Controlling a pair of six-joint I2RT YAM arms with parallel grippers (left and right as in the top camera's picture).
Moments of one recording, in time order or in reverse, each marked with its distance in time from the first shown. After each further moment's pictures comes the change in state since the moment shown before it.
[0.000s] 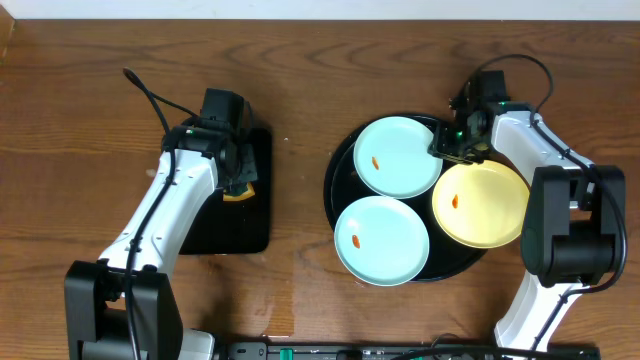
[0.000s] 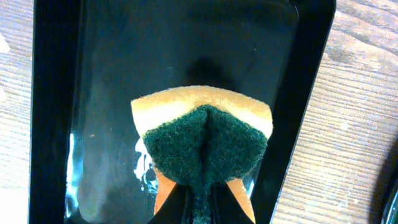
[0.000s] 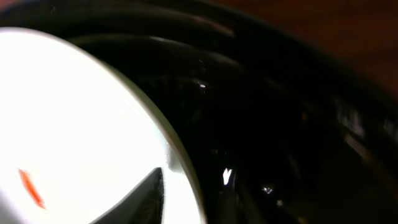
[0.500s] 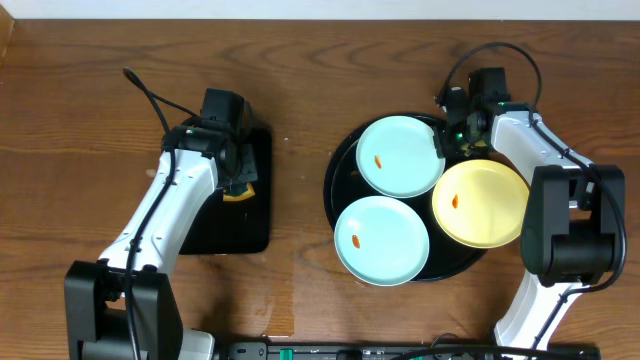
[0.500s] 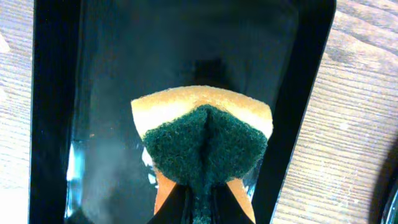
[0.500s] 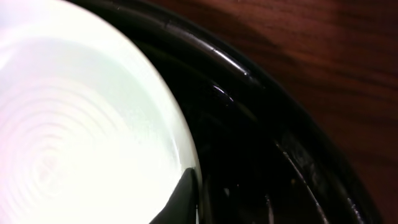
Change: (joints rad) left arm 0.000 0.000 0.000 0.000 0.000 0.000; right arm 0.000 0.002 -0.001 0.067 0.011 -0.337
